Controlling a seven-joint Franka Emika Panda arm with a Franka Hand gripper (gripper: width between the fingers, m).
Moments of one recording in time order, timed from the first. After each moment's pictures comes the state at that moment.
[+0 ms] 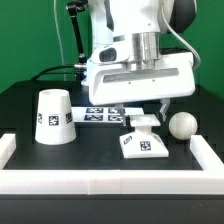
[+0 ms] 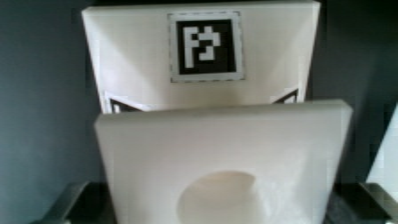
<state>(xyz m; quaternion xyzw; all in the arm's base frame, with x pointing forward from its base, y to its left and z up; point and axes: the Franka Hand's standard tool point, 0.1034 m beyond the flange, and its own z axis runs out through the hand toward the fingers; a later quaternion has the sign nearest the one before) 0.520 0.058 0.053 -0.99 -0.02 -0.10 0.05</state>
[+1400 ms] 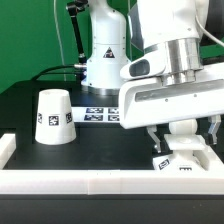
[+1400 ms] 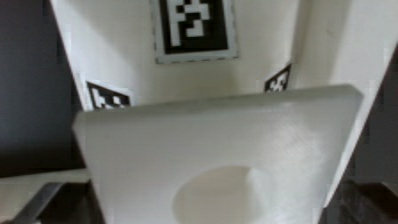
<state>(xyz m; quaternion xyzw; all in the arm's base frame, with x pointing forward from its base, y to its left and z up) 0.618 0.102 0.053 -0.99 0.01 -0.15 0.08</state>
